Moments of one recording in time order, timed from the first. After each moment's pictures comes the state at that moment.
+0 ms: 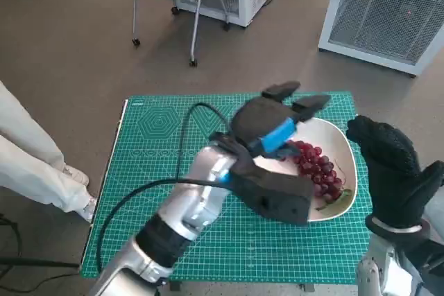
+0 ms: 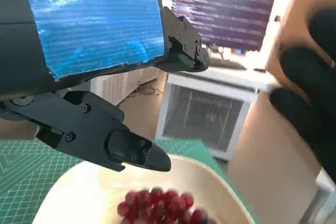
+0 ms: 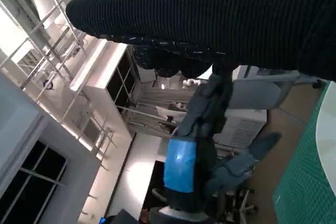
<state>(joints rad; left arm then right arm) -0.90 0.15 -0.41 0.35 0.67 0.04 -0.12 -0.40 -0.11 -0.26 0.37 0.46 -0.66 0.54</state>
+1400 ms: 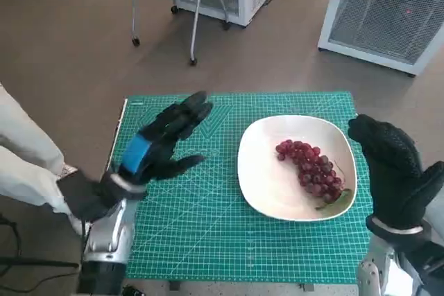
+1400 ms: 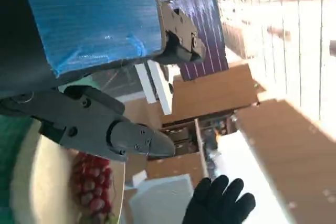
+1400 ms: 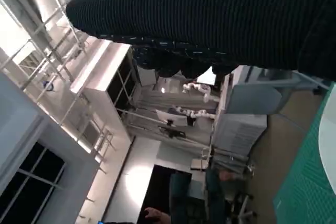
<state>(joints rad) -0.49 0.23 0.13 0.41 -0.34 -0.35 -0.61 -0.39 -0.11 -0.24 0.32 0.44 -0.64 0.51</state>
